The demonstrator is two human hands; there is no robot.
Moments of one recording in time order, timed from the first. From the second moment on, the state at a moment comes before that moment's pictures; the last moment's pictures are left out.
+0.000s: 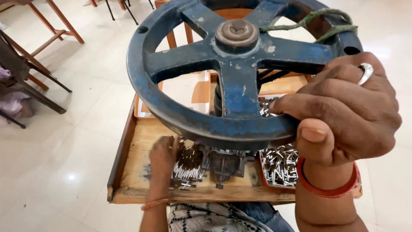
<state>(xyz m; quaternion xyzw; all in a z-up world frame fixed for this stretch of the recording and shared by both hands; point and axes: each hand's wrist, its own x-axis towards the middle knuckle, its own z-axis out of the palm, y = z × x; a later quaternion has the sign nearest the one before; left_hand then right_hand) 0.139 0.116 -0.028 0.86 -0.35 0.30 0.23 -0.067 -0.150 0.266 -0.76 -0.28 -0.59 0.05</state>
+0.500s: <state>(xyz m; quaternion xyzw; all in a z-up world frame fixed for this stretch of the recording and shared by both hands) 0.056 0.094 -0.009 0.83 -0.20 0.14 0.49 -0.069 -0.130 0.261 -0.75 -0.24 -0.62 0.06</state>
